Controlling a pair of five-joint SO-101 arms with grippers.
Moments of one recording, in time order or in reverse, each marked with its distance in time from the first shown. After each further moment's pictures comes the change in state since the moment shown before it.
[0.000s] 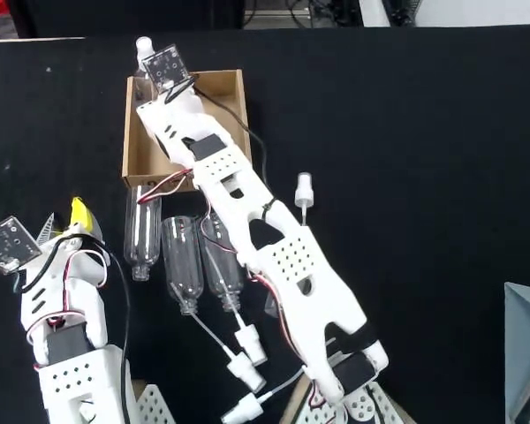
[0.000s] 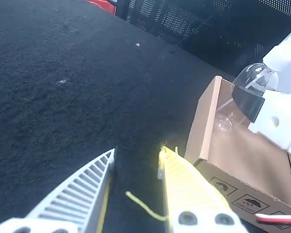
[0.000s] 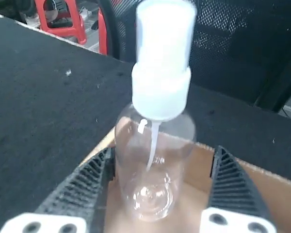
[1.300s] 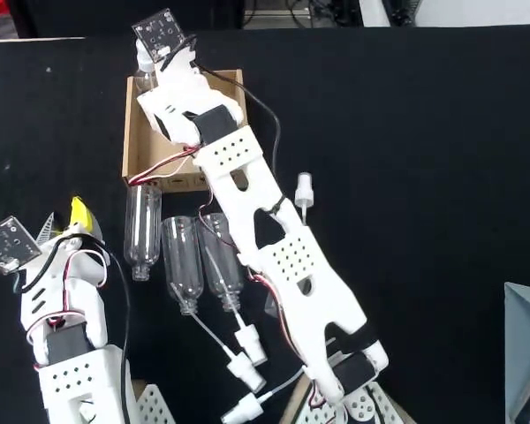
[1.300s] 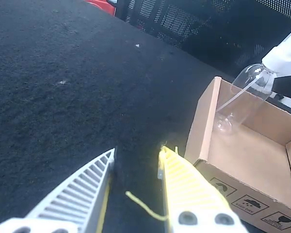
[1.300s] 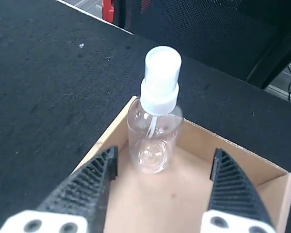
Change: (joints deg) left arm 0.0 0.0 0.0 -0.3 0.0; right arm 0.0 0.0 -32.8 45.1 0.0
